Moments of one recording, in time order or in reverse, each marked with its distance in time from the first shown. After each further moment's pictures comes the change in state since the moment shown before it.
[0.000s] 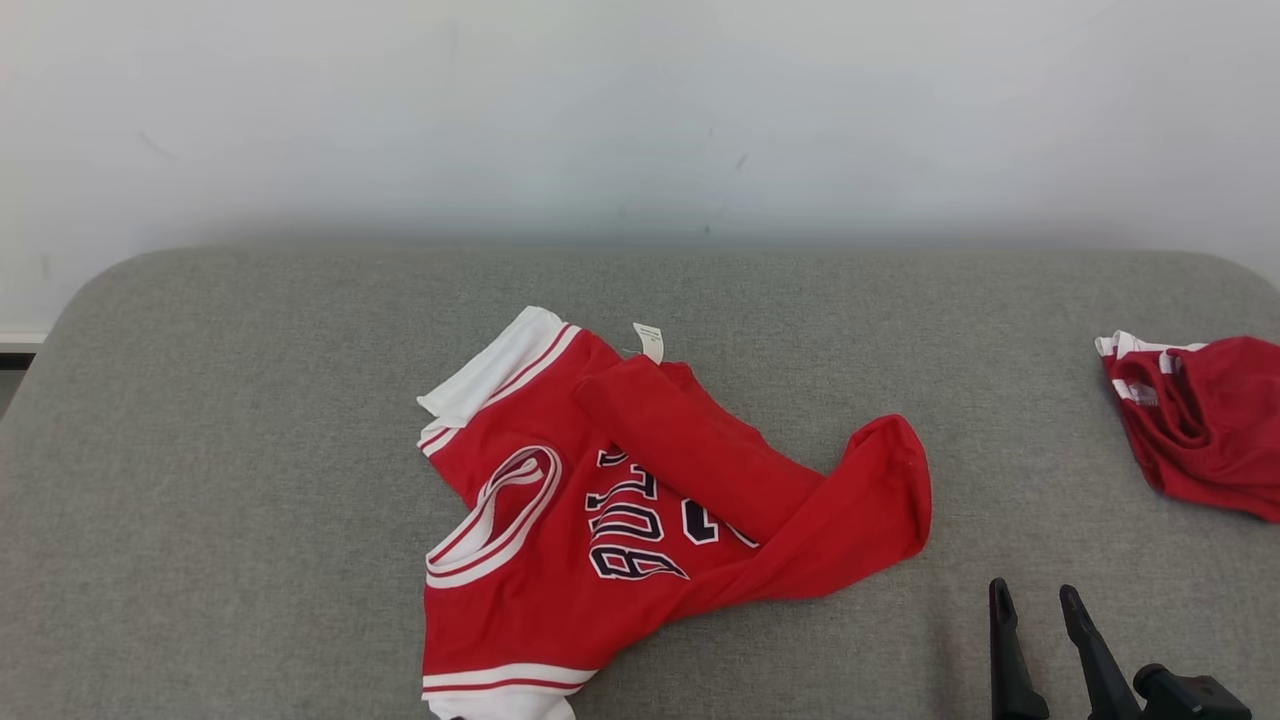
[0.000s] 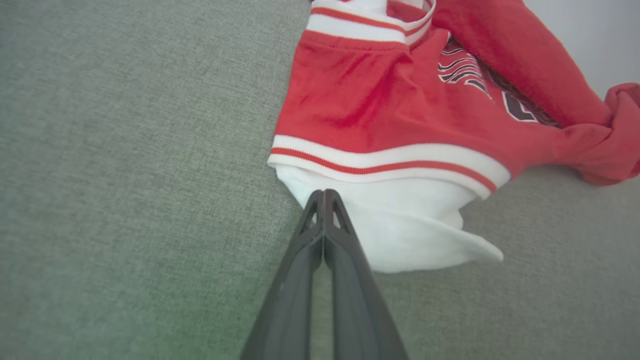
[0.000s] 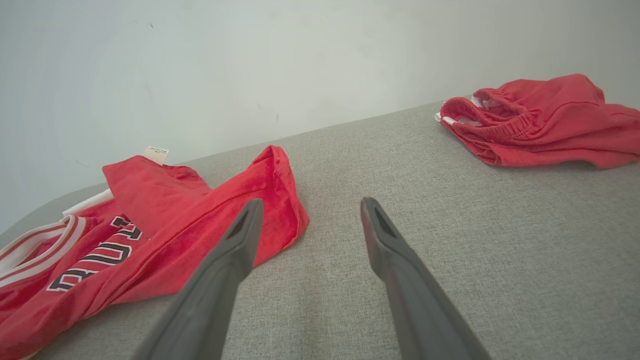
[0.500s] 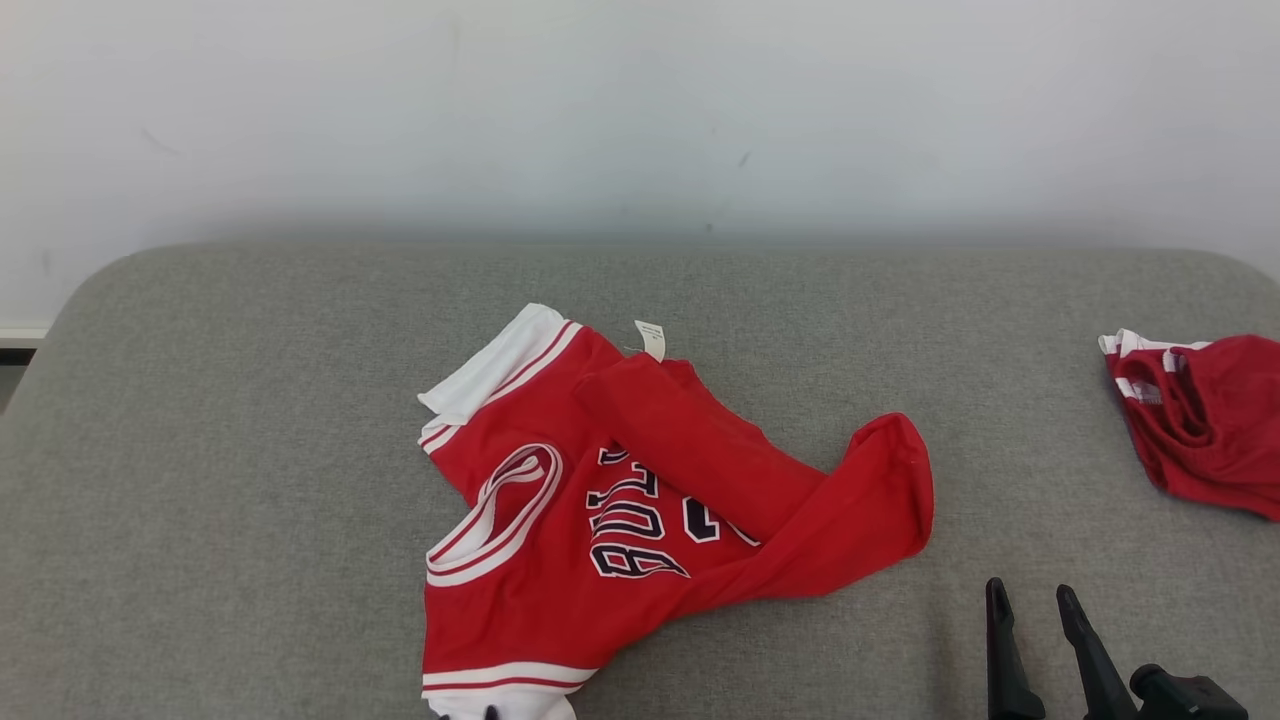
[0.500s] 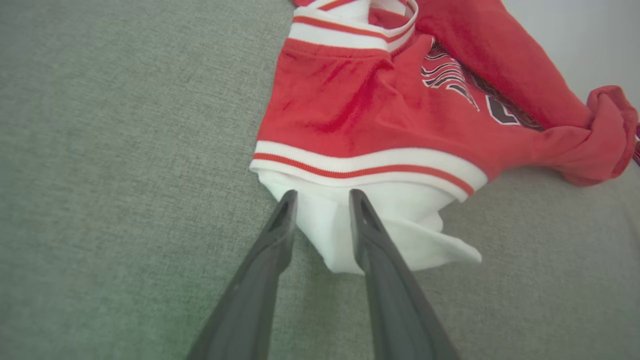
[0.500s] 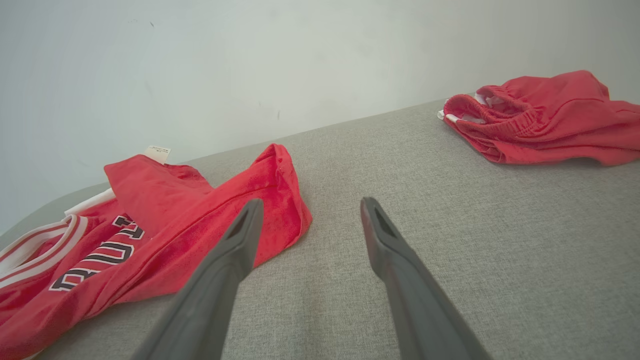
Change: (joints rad) left arm 0.011 0.001 -0.007 -0.023 0.006 -0.003 0.000; right arm 0.000 0.008 -0.003 -0.004 -0.004 0.000 0.000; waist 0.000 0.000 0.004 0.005
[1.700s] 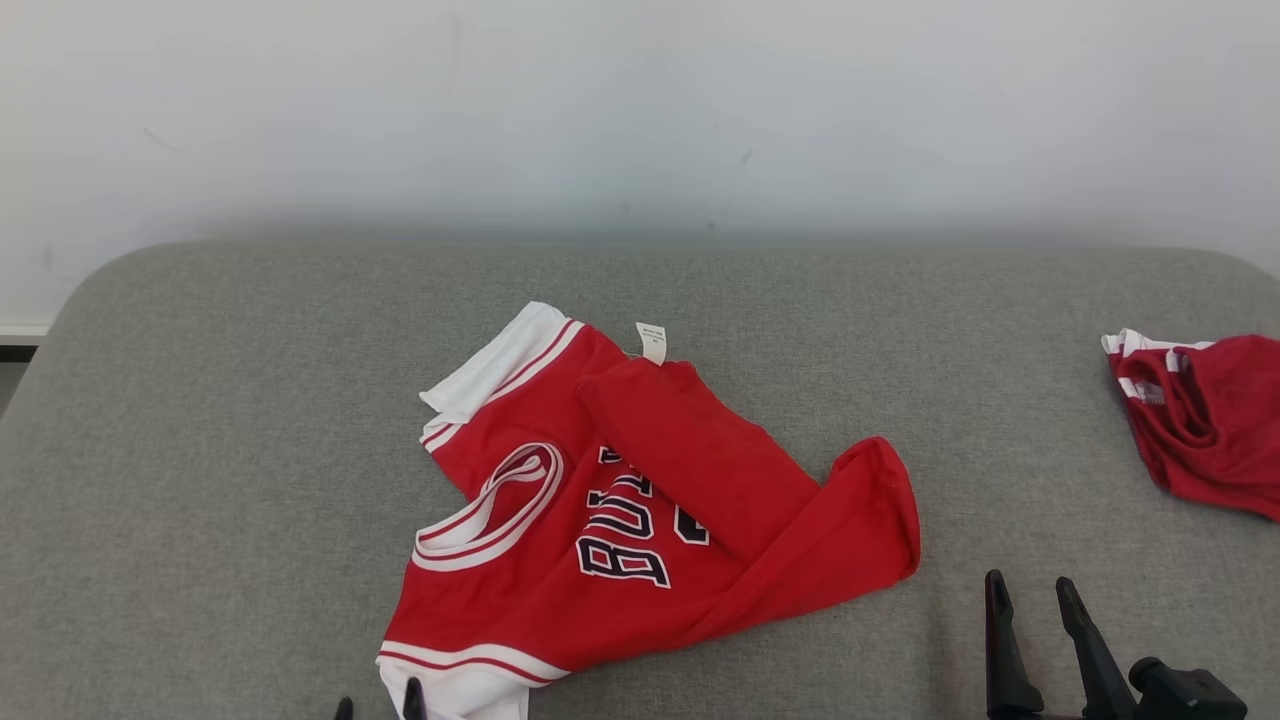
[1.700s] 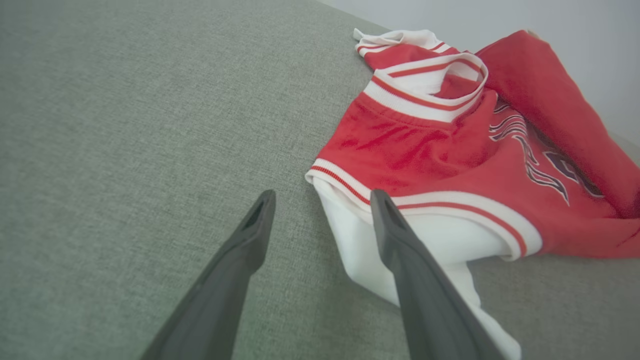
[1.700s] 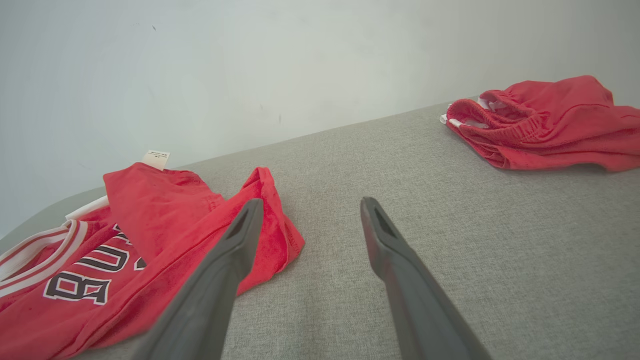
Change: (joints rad) left arm -0.019 0.038 0.115 -0.026 0.020 0.019 0.006; right arm -0.011 0.005 -0.002 0.000 -0.005 0.000 0.000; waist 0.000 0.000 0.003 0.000
